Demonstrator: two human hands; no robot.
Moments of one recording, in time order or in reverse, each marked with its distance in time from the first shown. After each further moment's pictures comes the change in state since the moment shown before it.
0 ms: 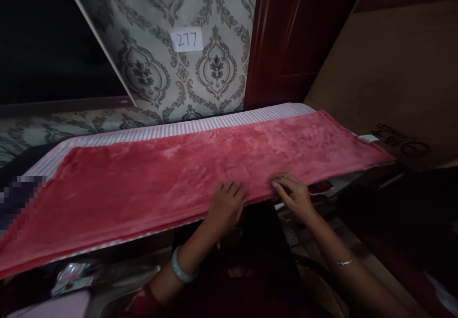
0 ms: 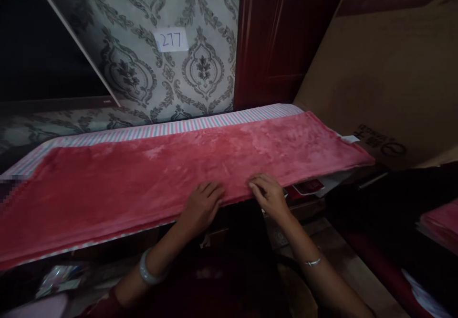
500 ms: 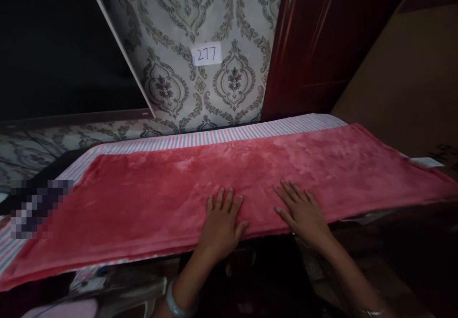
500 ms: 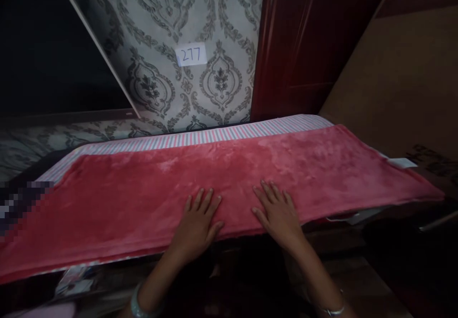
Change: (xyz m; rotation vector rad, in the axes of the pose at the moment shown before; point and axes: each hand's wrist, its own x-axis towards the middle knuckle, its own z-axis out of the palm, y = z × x) left_hand -0.018 -0.038 0.000 0.048 -0.205 -0.330; right_hand 0.004 0.026 0.039 -0.555 -0.310 0.063
